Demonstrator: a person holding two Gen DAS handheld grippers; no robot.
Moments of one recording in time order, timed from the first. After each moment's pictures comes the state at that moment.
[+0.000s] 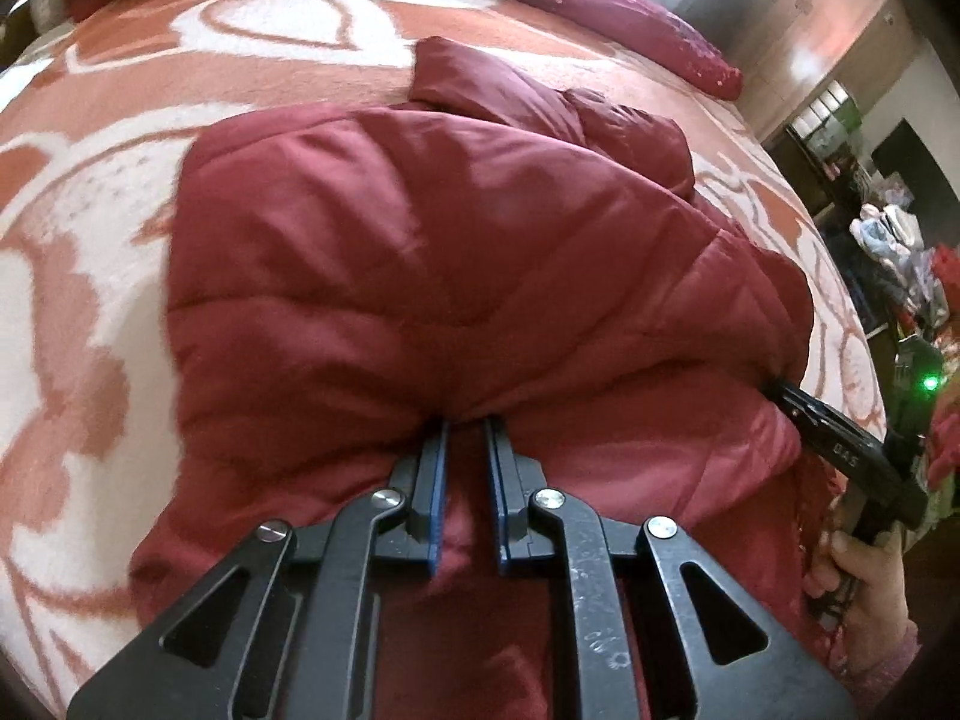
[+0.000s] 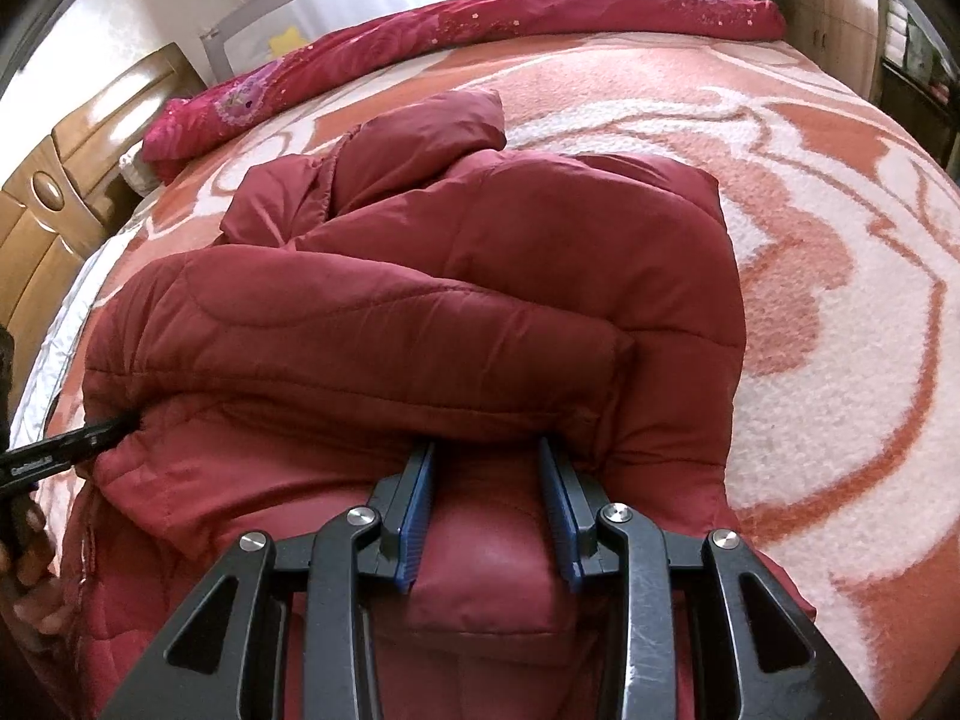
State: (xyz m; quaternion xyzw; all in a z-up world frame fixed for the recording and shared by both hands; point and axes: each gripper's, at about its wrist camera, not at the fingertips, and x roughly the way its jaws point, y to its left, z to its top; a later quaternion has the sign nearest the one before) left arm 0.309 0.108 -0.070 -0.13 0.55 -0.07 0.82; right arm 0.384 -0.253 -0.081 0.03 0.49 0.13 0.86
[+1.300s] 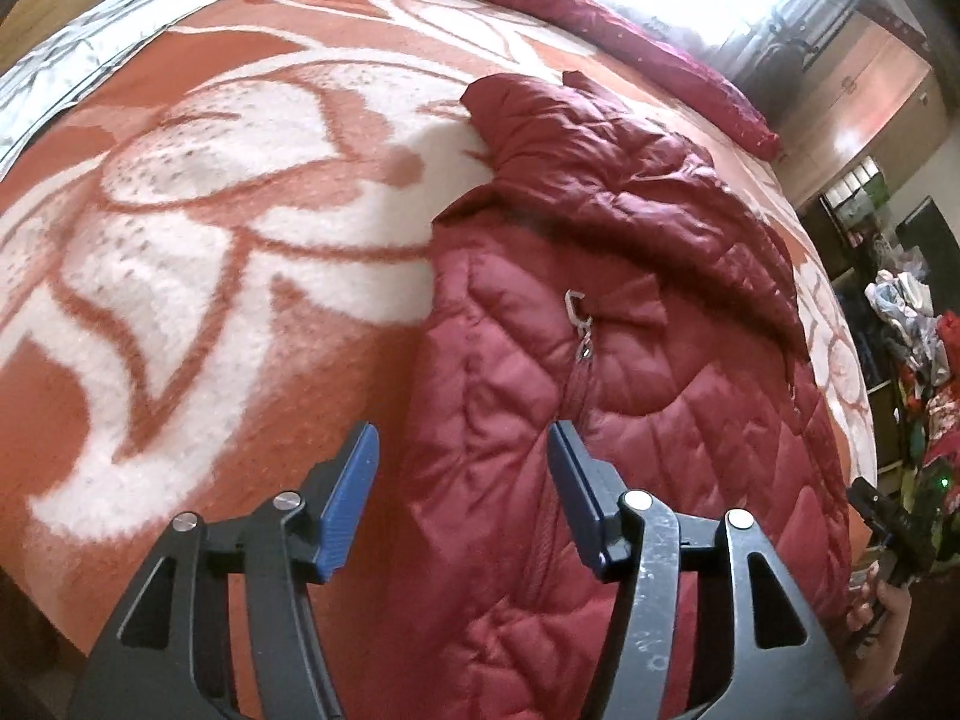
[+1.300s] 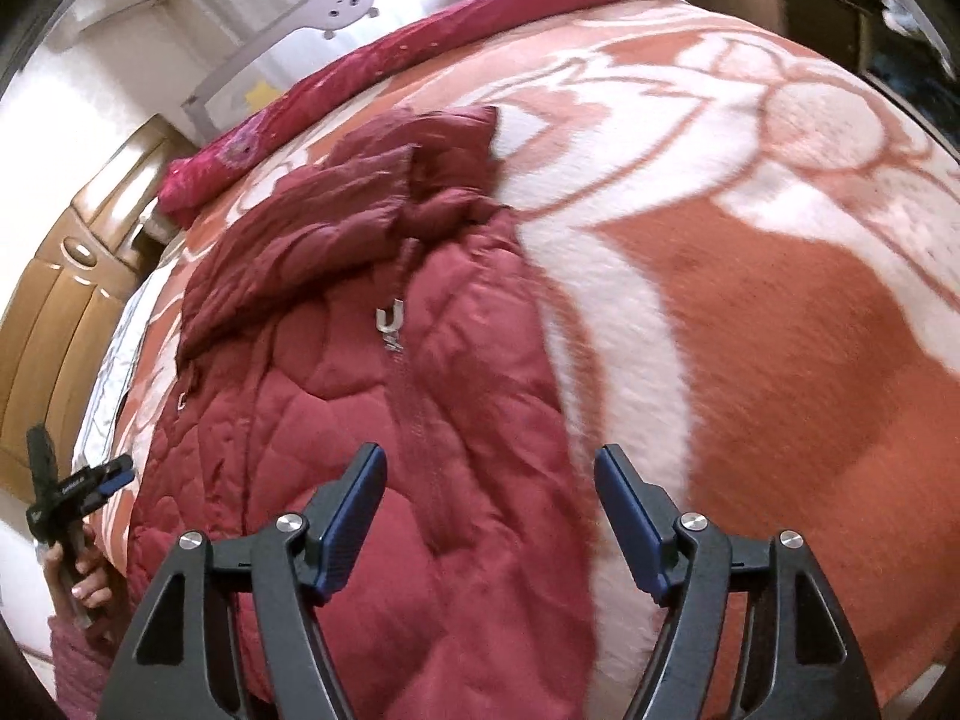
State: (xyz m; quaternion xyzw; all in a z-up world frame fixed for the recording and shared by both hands) left arm 0.092 0.193 -0.040 -0.19 0.52 0.01 0.83; right arm 0.168 -0.388 -0.031 0.14 0.50 0.10 0.85
